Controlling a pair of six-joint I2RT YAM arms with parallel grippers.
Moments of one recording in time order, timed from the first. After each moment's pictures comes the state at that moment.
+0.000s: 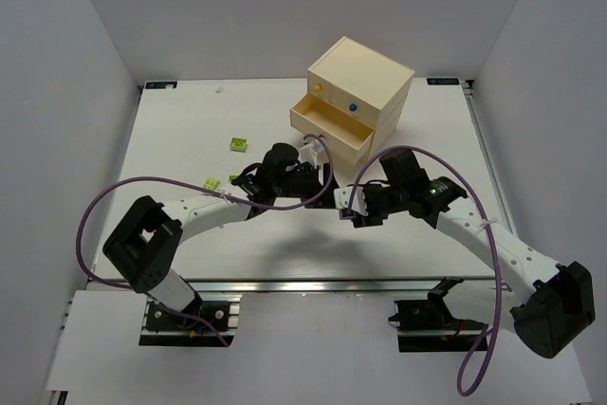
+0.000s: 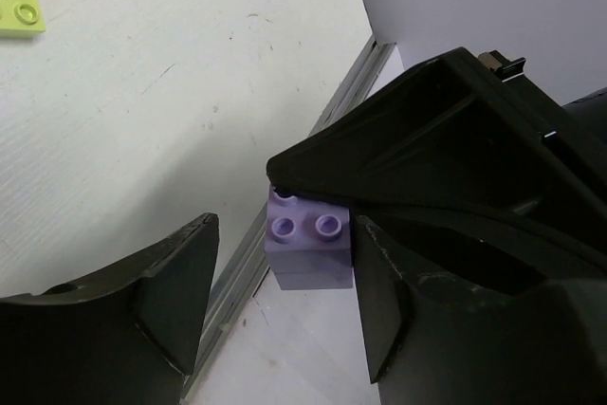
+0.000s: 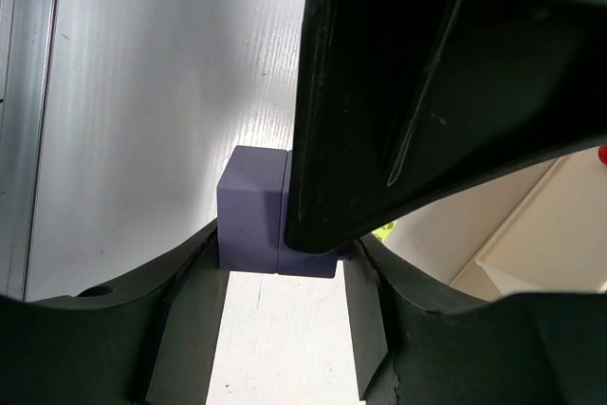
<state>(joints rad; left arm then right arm) -0.77 1.56 0.92 0.19 0.57 -0.80 0.63 1.12 0.89 -0.65 -0.56 -1.11</state>
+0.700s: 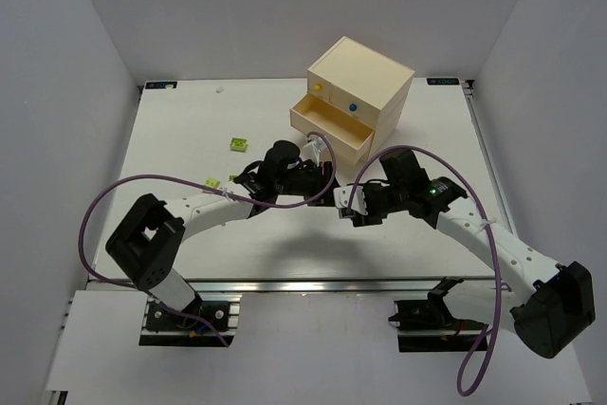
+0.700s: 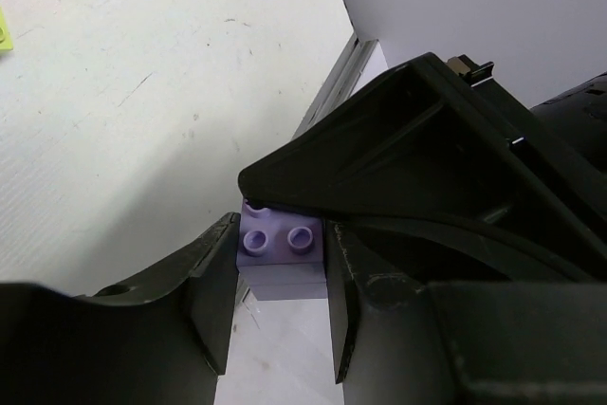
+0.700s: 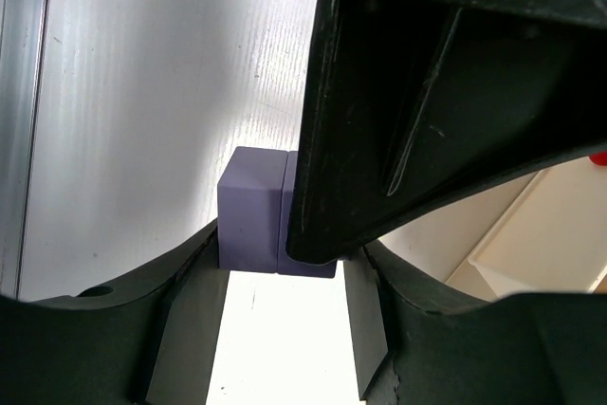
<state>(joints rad) -0.77 1.58 0.95 0.22 0.61 -0.80 0.63 1.12 0.89 -0.64 -0.56 -1.11</state>
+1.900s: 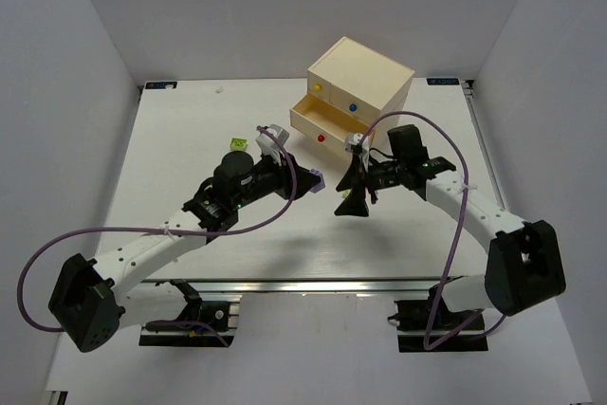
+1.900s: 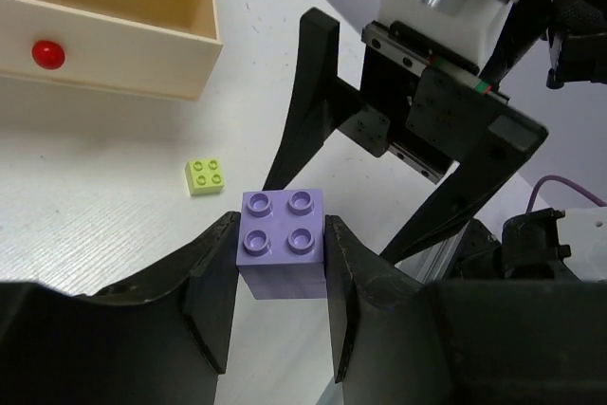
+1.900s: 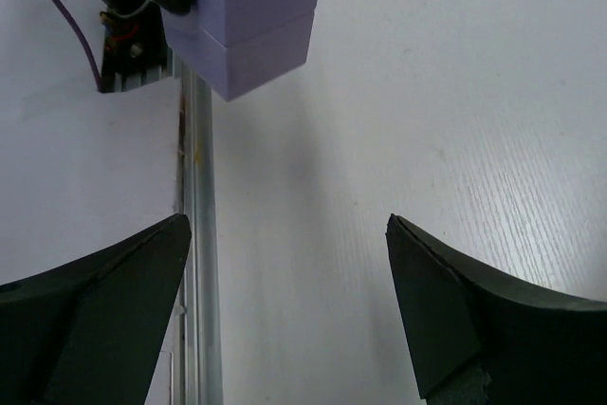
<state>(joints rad) -0.74 1.14 0.78 0.21 0.23 -0.43 0.42 1.36 0.94 -0.41 -1.07 -0.43</state>
